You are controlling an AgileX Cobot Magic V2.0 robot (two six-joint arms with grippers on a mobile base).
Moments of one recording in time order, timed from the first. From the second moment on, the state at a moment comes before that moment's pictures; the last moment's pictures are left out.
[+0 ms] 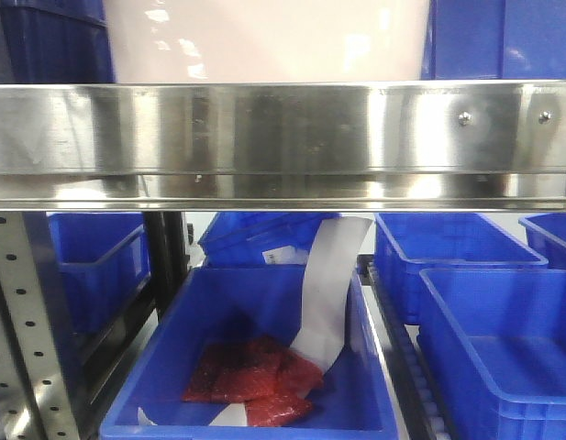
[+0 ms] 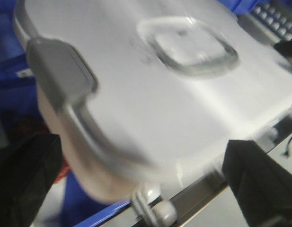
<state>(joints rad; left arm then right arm) 0.03 1.68 -1.82 -0.86 1.15 0.59 -0.09 1.72 -1.74 0.92 1.03 -0.69</state>
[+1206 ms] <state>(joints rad) 0.03 1.13 -1.24 -0.50 0.88 0.46 -0.09 0.79 -0.67 0.80 0.34 -0.61</state>
